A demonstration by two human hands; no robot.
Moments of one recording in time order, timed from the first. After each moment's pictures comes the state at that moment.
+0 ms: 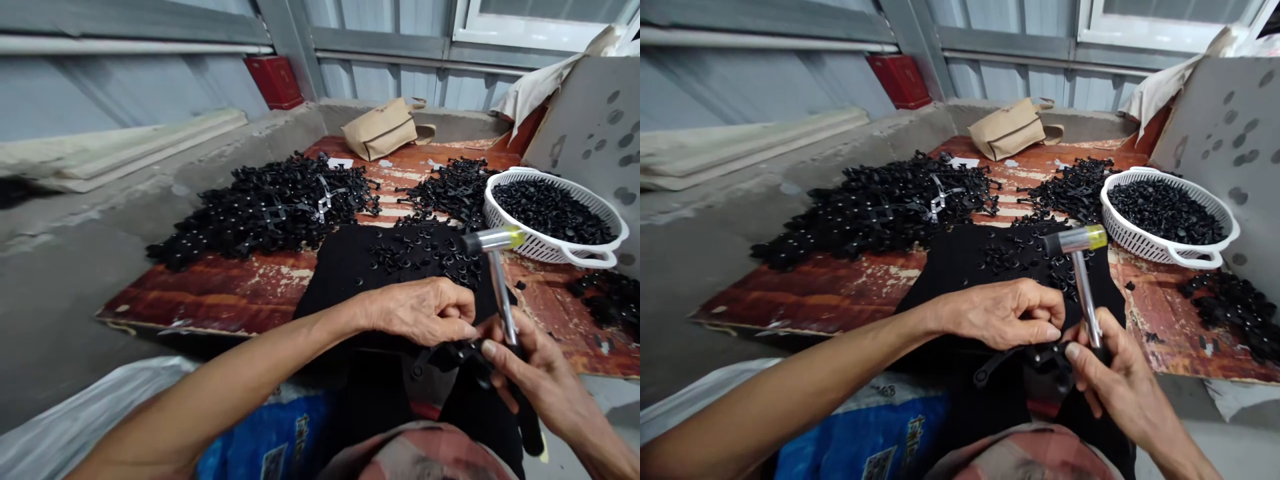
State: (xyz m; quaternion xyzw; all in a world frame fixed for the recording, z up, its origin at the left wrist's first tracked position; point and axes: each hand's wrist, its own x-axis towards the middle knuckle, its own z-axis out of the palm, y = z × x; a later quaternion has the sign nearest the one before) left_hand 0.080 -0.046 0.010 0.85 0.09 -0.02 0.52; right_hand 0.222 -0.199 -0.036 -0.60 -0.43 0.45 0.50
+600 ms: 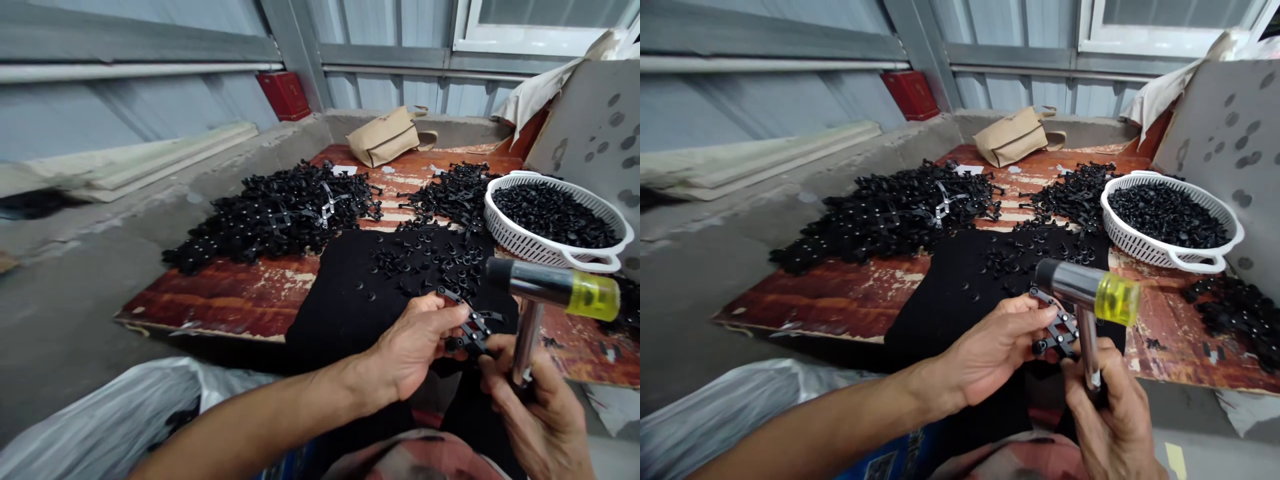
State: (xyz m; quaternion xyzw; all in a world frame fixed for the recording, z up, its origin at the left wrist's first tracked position) left_hand 0.083 -0.104 -0.016 0.39 0.32 0.19 0.84; right_hand 0.191 -0.219 -0.052 -0.65 -0.46 0.17 0.58
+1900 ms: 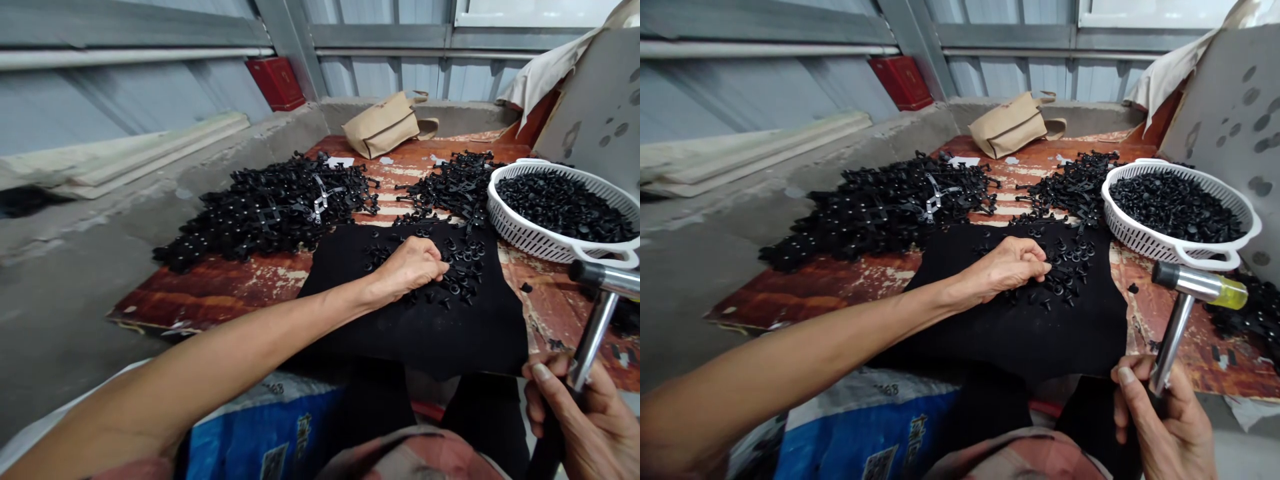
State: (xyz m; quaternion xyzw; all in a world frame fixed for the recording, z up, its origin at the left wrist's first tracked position) left_hand 0.108 -0.020 -0.013 0.73 0.41 0.17 0.52; right_hand 0.234 -0.243 -0.075 -0.67 -0.25 0.32 0.62
